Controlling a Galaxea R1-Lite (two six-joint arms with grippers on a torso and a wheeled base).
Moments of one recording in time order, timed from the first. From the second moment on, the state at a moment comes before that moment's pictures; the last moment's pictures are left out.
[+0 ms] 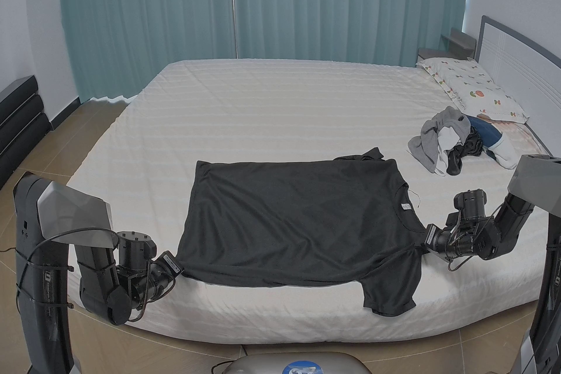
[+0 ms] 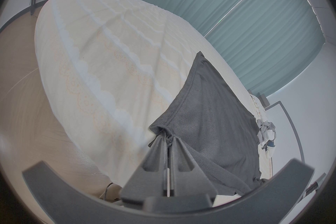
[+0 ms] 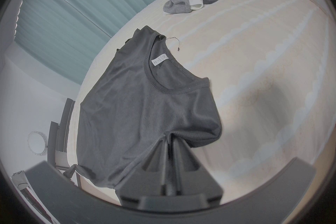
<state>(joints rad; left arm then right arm) -0.19 2.39 -0.42 -1.34 0.06 -0.87 0.02 2.30 -0.78 -0.73 0.23 0.55</state>
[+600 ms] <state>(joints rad) -0.19 2.39 -0.42 -1.34 0.06 -0.87 -0.02 2.22 -0.57 -0.86 0.37 0.35</state>
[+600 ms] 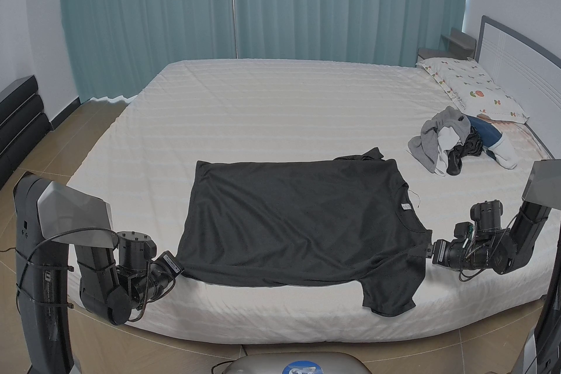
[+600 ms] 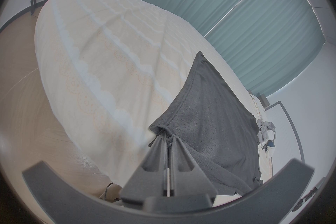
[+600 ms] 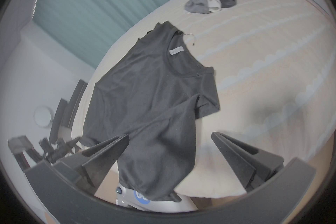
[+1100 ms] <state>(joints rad) -0.19 2.39 -0.42 -1.34 0.06 -0.87 -0.01 2.28 -0.57 -0.87 0.36 0.31</state>
